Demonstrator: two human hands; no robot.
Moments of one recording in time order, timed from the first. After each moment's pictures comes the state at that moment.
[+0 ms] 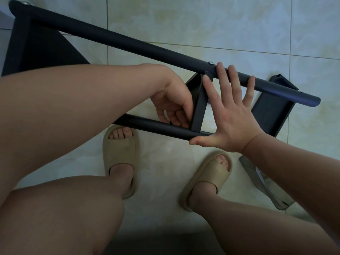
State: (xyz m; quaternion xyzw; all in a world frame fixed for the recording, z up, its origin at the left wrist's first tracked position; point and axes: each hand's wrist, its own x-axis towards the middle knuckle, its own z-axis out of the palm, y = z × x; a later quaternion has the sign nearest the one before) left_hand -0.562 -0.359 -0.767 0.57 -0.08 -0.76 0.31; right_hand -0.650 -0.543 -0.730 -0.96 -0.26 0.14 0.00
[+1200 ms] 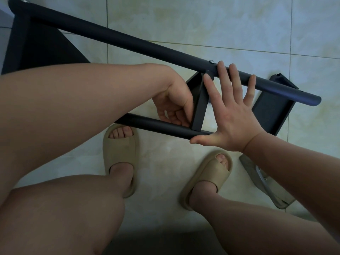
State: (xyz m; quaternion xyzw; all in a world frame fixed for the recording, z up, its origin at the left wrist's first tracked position) left_hand -0.564 -0.361 -0.765 0.57 -0.06 -0.76 0.31; right_hand -0.650 -0.541 -0.728 -0.96 -0.26 0.14 0.00
